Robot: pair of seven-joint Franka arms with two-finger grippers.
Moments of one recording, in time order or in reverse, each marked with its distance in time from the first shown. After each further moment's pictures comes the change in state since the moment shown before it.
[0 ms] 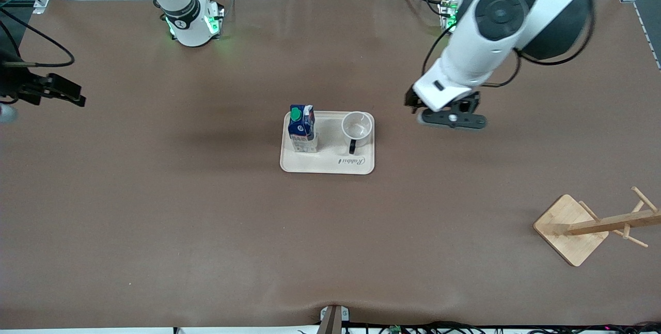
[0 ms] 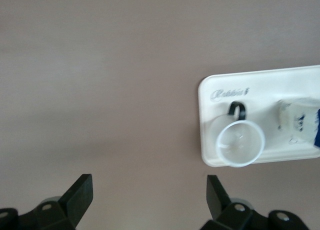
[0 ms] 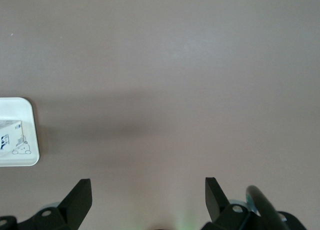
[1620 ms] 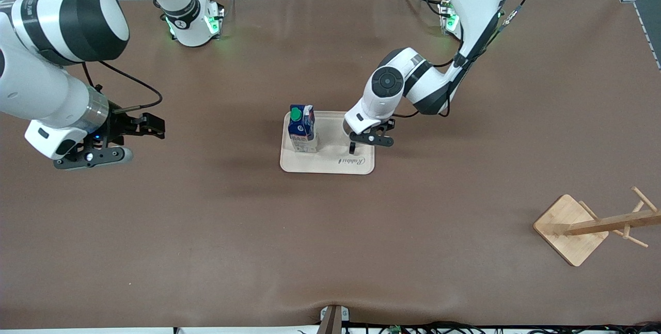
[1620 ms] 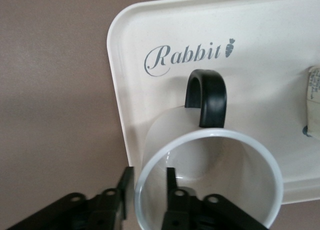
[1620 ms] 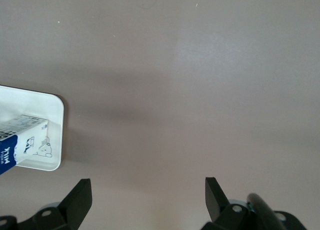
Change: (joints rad) left arm -0.174 0.374 -0.008 -0.154 0.084 0.461 -0.184; right arm 0.169 0.170 0.006 0.016 0.058 0.140 0.016
